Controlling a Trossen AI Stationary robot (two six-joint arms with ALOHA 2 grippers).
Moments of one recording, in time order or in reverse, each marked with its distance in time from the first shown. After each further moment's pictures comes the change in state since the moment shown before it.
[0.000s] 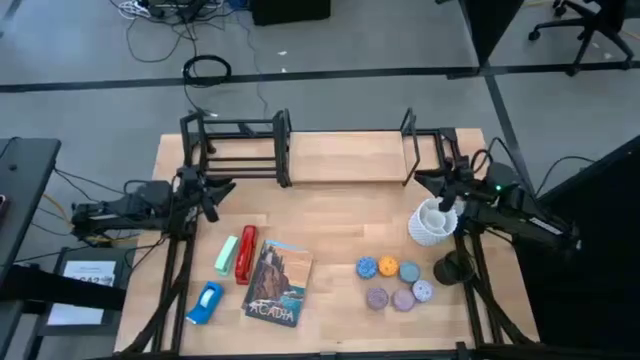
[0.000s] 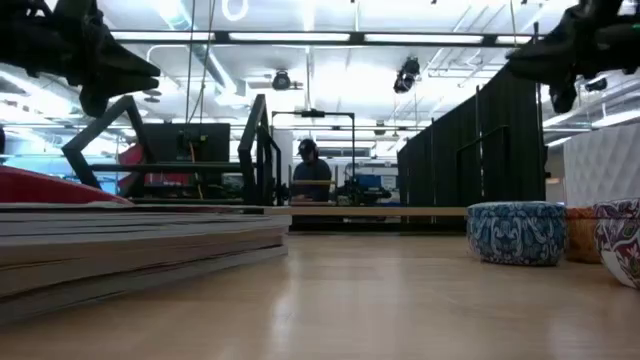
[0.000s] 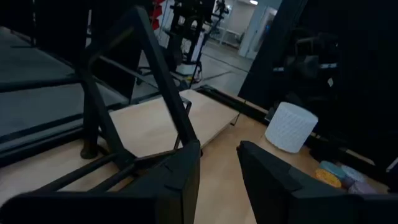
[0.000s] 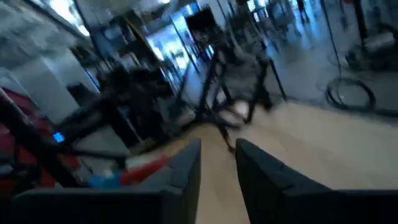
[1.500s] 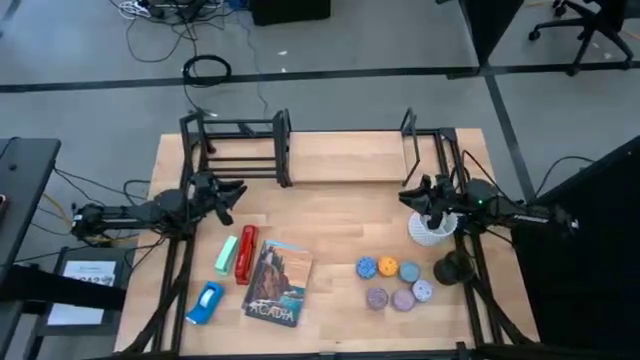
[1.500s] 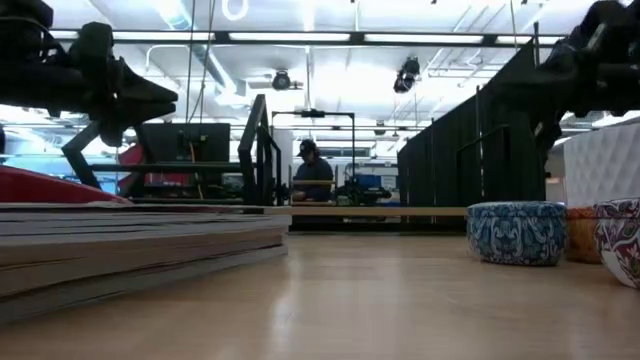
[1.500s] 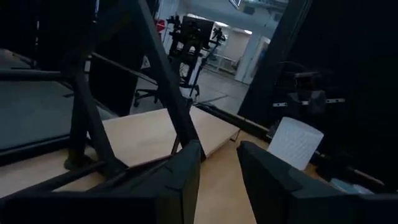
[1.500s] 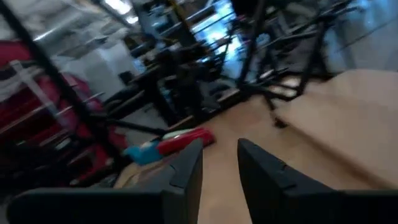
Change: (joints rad) left arm 0.002 0.015 -0.257 0.417 -0.021 0.052; right arm 0.272 -0.031 -0.273 0.318 0.055 0.062
